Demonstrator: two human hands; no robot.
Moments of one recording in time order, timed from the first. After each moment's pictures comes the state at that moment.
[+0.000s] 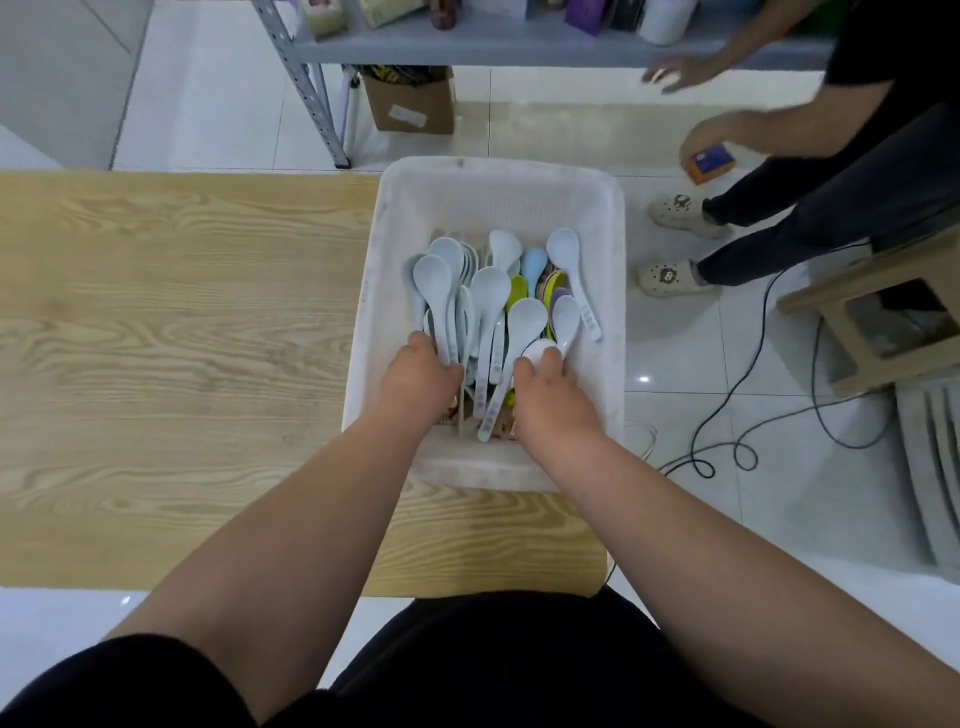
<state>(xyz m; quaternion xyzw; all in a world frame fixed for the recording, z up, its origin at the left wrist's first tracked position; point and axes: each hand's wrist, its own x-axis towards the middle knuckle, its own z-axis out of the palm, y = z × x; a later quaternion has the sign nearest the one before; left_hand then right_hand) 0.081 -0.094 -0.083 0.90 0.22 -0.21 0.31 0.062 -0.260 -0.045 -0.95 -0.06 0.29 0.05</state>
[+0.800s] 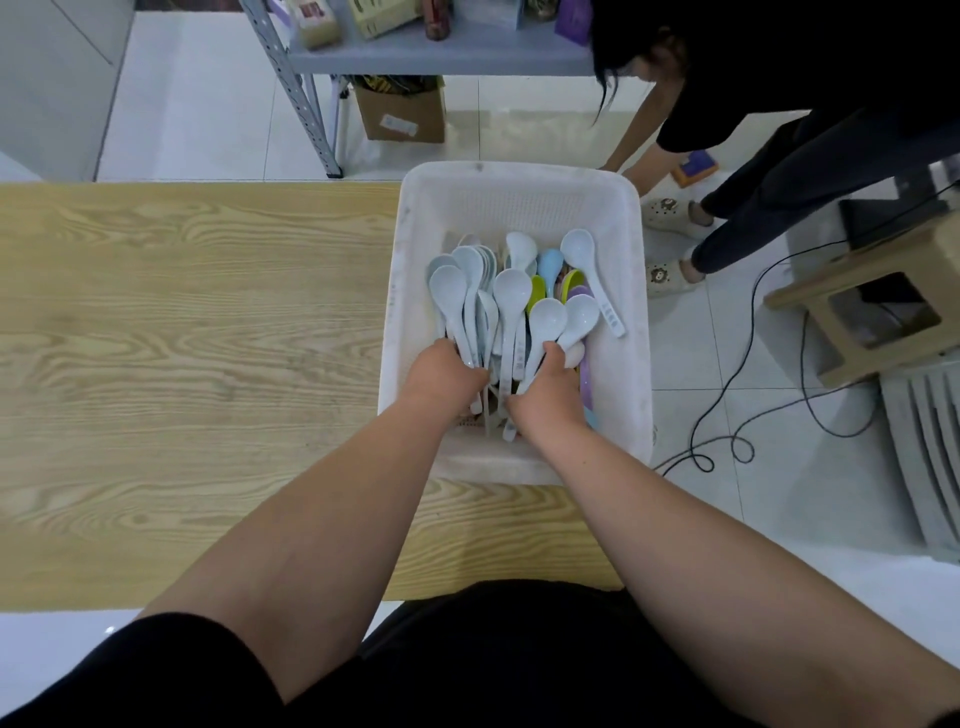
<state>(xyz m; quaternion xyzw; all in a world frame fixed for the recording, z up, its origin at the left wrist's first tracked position) 0.086 -0.080 -0.083 0.86 0.19 -0.25 0.40 0.062 -0.219 -0.080 -0.88 0.22 0.26 0.34</state>
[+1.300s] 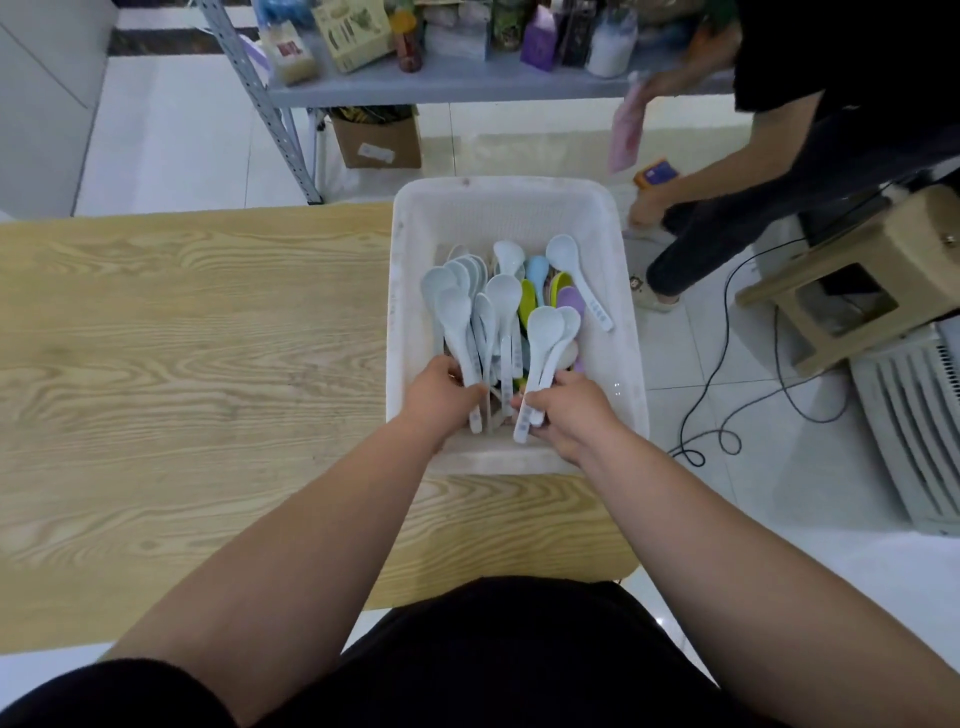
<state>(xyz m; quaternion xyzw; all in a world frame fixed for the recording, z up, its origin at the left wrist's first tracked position) 0.057 -0.066 -0.084 0.81 0.21 -0.25 0.50 0.041 -0.231 -0.047 -0.60 0.38 0.25 0.66</state>
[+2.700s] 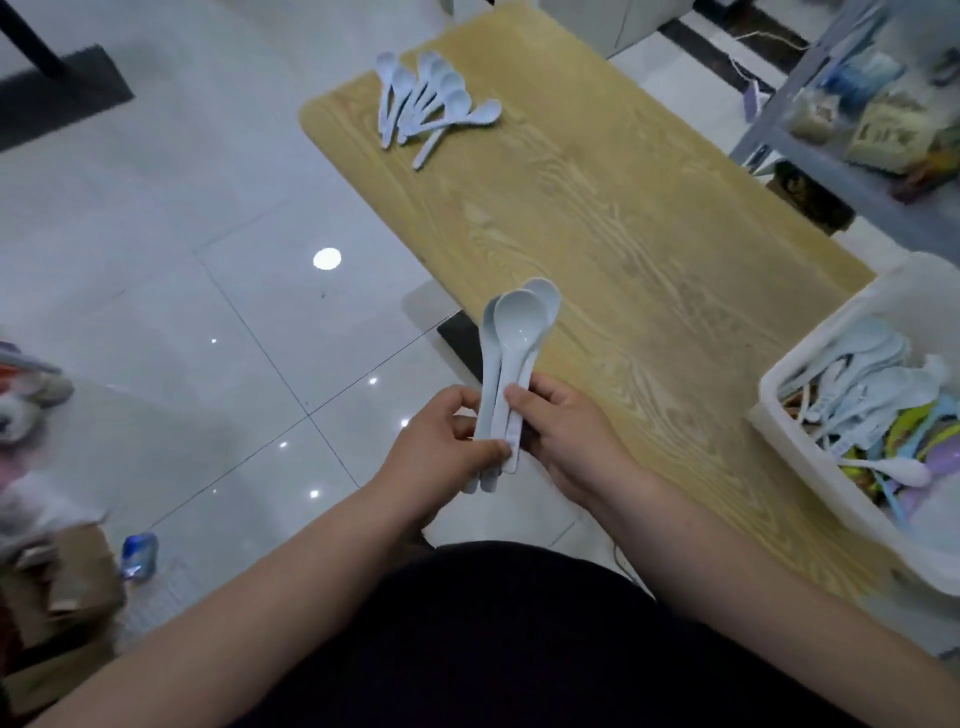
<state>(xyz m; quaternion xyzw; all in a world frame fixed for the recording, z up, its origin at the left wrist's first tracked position) -0.380 0.097 0.023 0.59 0.43 0.04 0.68 -0.239 0.018 0.017 -0.61 -0.10 0.56 0.56</state>
